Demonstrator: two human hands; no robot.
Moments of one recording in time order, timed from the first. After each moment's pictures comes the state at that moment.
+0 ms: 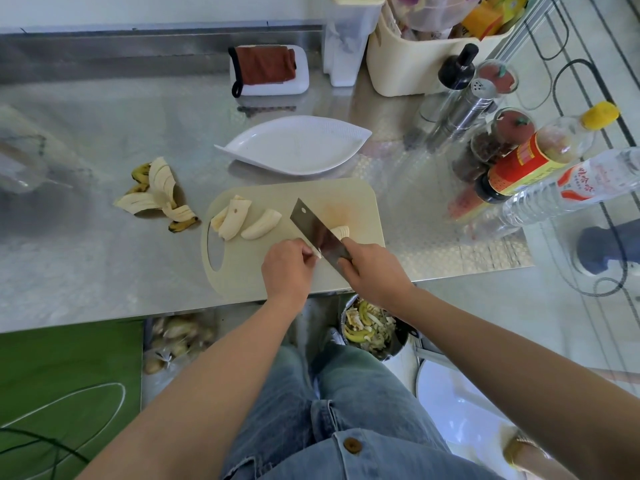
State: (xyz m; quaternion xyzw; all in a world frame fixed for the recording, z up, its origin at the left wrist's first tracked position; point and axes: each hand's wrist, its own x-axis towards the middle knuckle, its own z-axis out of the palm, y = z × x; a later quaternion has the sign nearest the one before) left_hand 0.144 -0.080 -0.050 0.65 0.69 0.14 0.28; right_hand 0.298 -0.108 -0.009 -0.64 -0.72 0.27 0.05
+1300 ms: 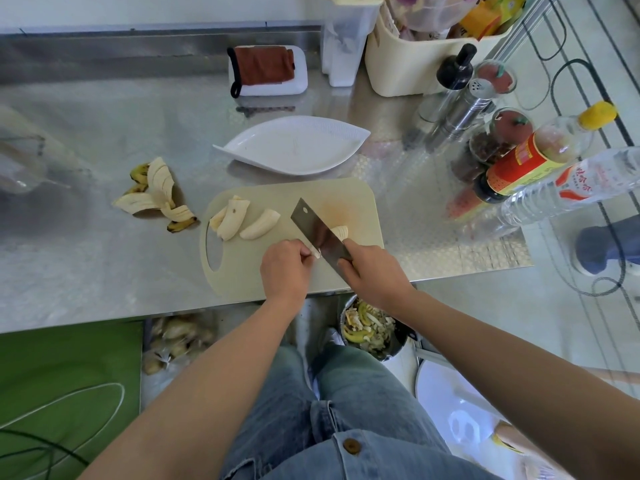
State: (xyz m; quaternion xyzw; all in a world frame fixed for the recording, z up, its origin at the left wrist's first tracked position) left_hand 0.144 -0.082 -0.046 0.64 0.69 0.16 0.30; right_hand 0.300 -0.111 -0.011 -0.64 -0.72 0.27 0.05
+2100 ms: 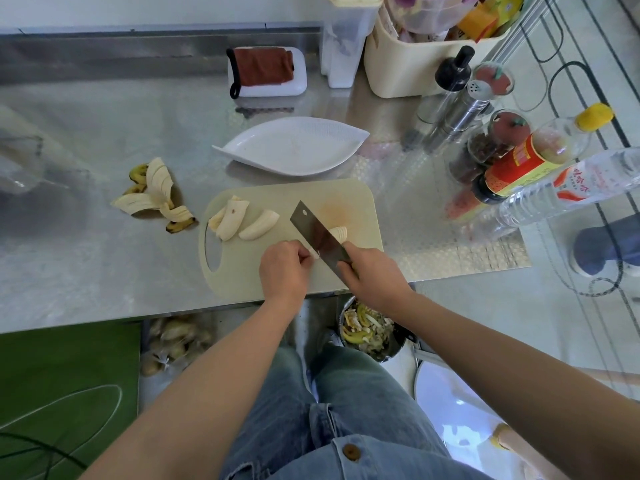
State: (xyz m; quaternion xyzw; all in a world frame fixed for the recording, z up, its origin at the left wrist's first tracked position) left_hand 0.144 -0.082 -0.041 0.64 0.69 0.16 0.30; right_hand 0.300 -0.114 -0.015 -0.64 -0.72 0.26 0.07
